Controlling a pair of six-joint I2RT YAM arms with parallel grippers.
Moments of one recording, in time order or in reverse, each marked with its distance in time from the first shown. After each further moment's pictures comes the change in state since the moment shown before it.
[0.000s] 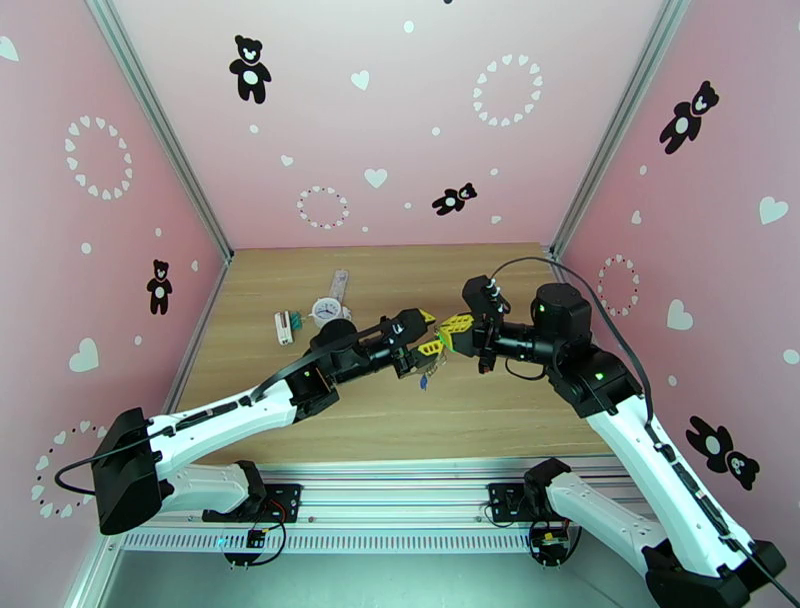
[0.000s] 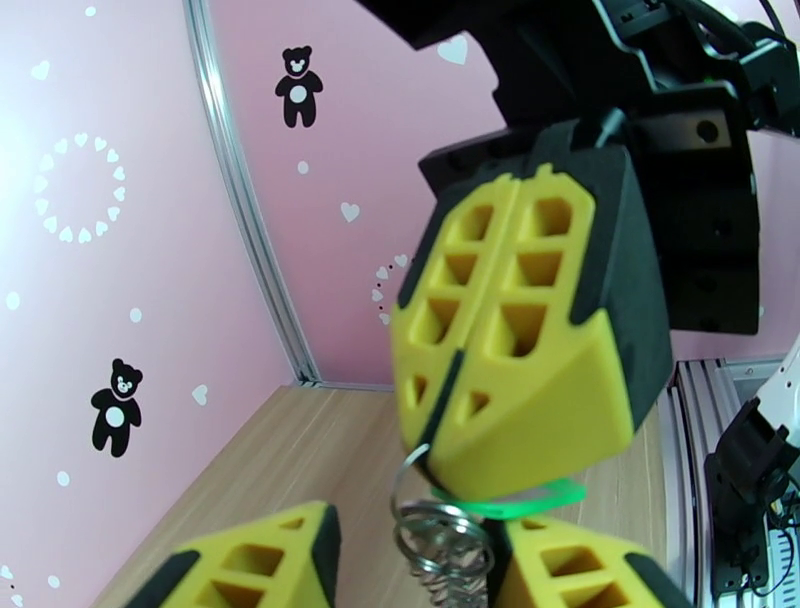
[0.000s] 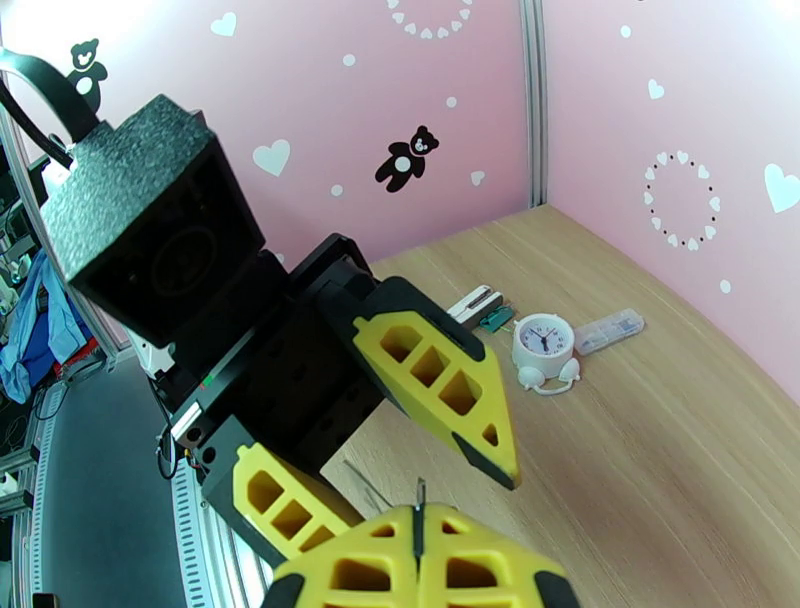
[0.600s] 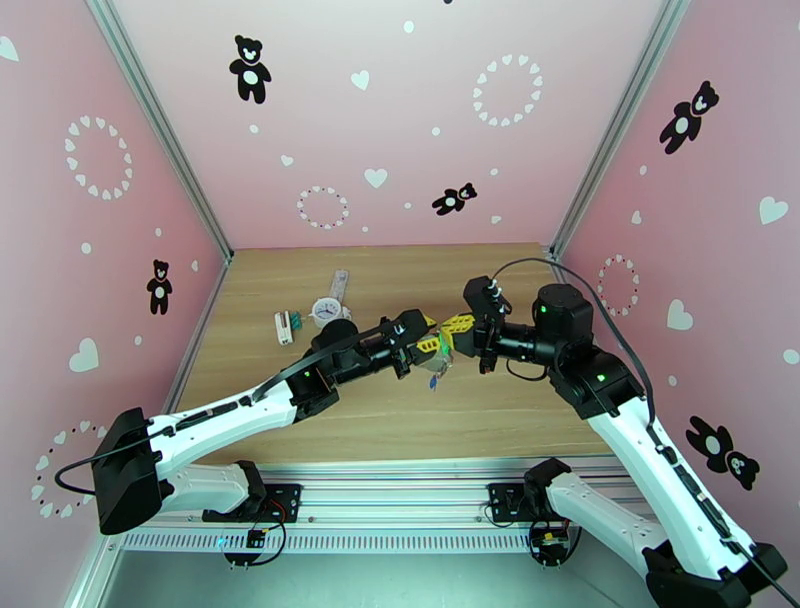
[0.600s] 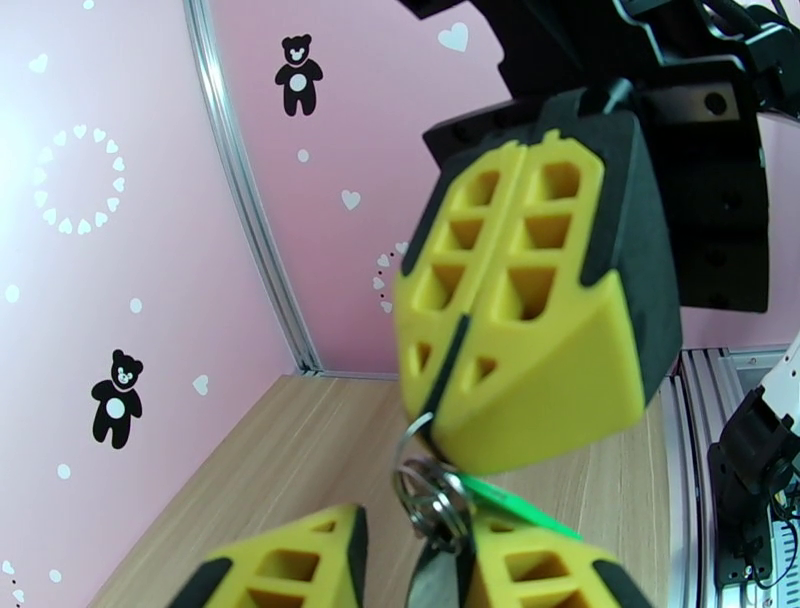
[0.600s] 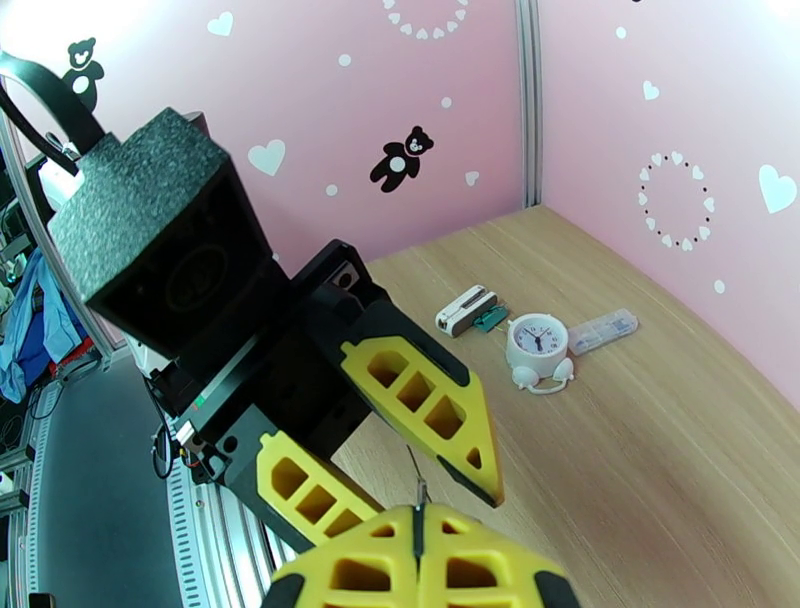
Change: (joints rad) left arm 0.000 0.000 0.000 -0.003 -0.014 0.005; right arm 0.000 -0.007 0.000 -0.005 0.012 -0.003
